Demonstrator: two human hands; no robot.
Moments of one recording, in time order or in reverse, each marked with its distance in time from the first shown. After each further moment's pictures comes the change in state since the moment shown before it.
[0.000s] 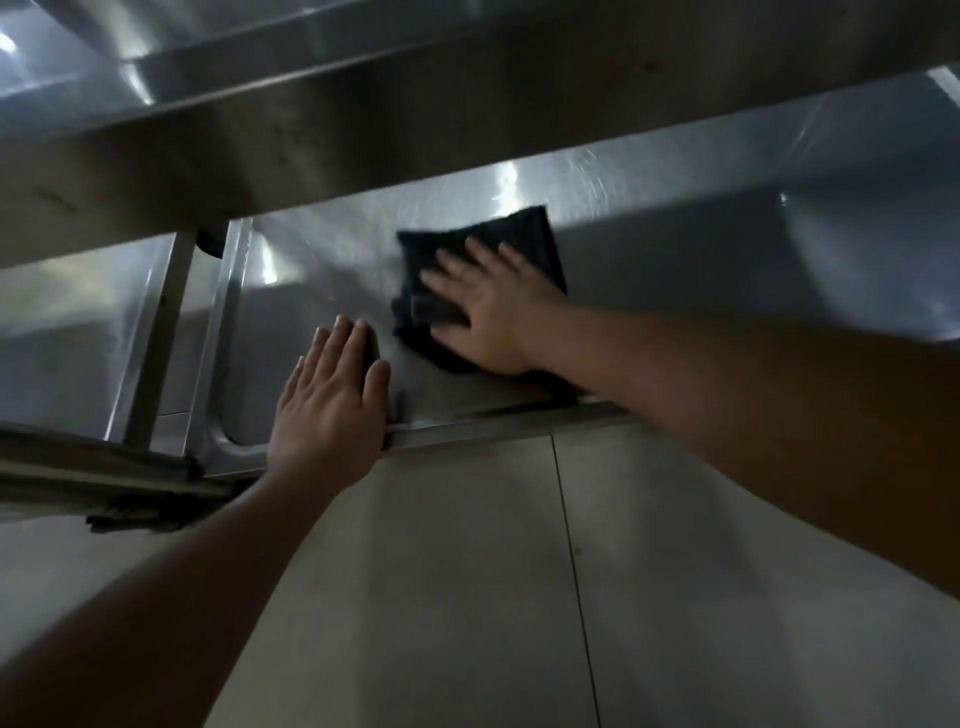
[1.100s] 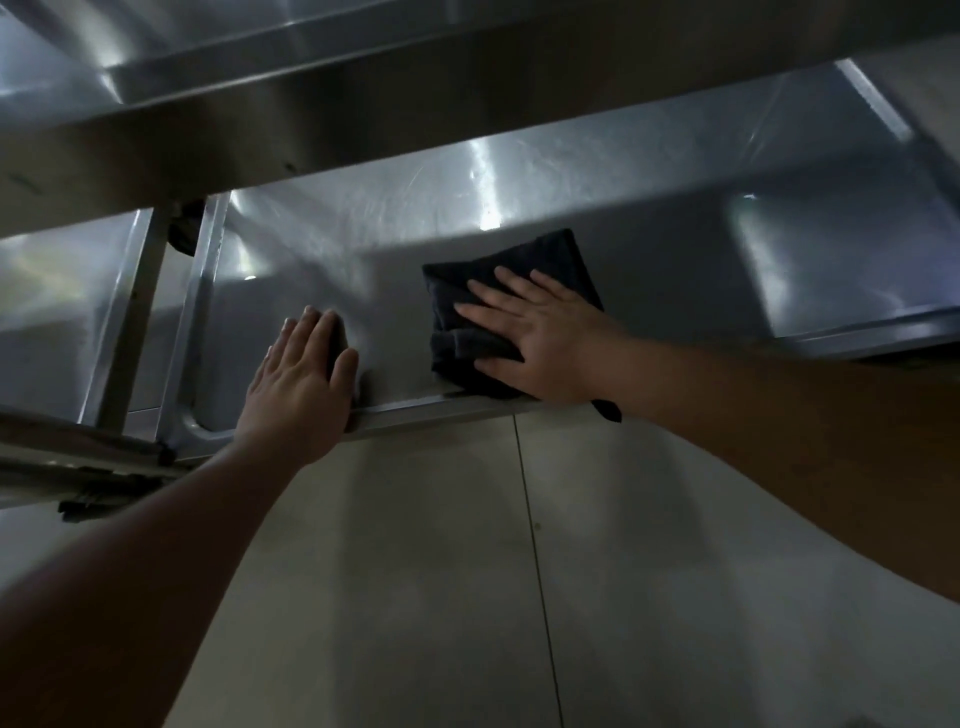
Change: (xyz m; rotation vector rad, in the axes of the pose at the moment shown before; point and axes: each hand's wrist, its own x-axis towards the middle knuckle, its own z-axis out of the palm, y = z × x) left_hand 0.000 0.001 -0.005 -0.018 -0.031 -0.002; right_hand -0.092 0.050 0.018 0.032 0.039 -0.066
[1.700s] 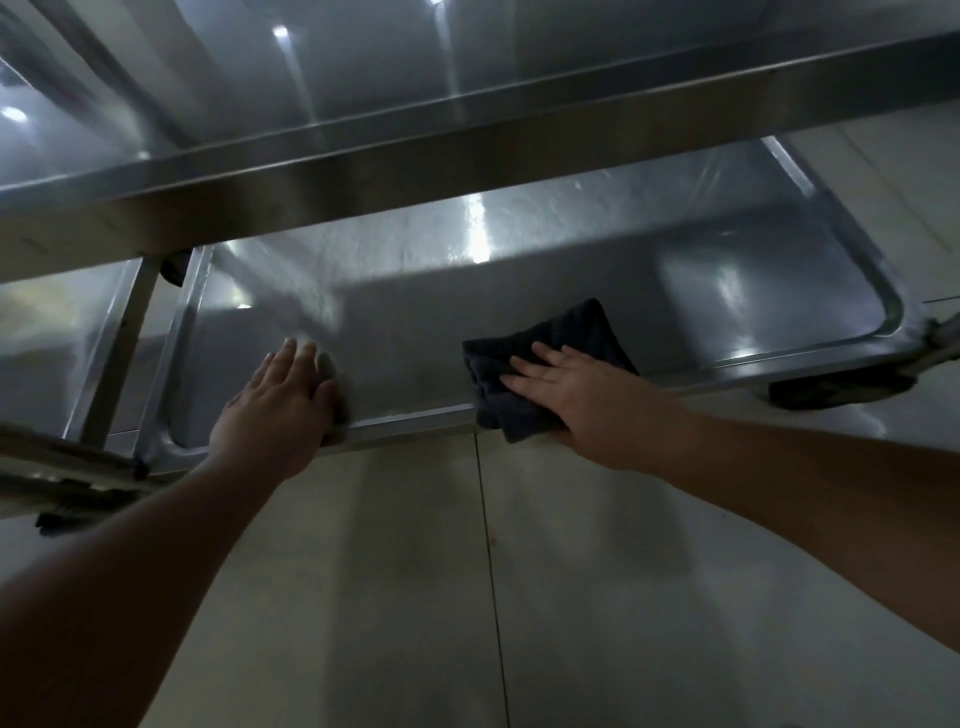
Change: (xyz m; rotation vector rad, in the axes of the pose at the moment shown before) left_hand -0.009 0.024 -0.011 0.160 -0.056 0.020; right_hand -0.098 0.040 0.000 0.034 0.045 -0.095
